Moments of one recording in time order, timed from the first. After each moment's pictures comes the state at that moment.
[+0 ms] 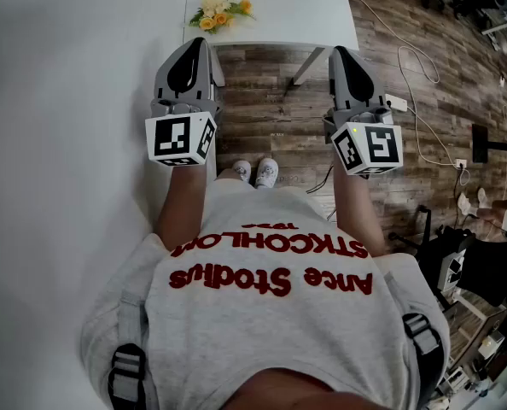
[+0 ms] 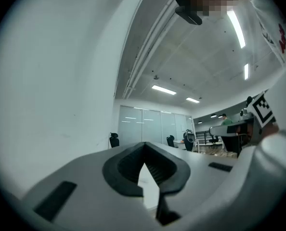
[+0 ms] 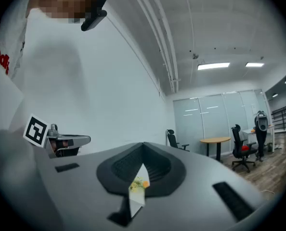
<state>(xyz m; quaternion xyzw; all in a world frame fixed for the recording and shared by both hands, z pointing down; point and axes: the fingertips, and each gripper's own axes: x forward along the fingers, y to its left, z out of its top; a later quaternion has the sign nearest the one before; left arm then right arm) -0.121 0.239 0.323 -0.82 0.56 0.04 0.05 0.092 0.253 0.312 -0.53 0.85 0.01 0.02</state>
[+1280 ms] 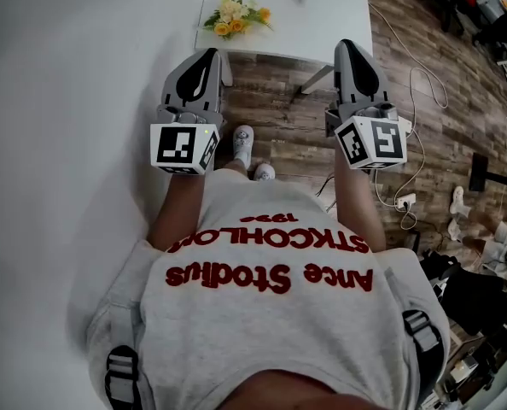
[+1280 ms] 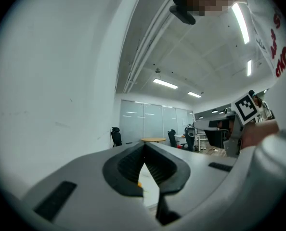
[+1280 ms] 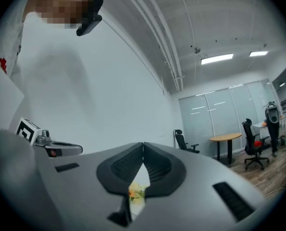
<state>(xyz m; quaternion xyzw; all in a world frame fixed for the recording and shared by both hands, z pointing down) -0.122 0.217 0.337 -0.82 0.57 0.01 0.03 0.075 0.182 0.305 -0.49 0.87 0.00 0.05</state>
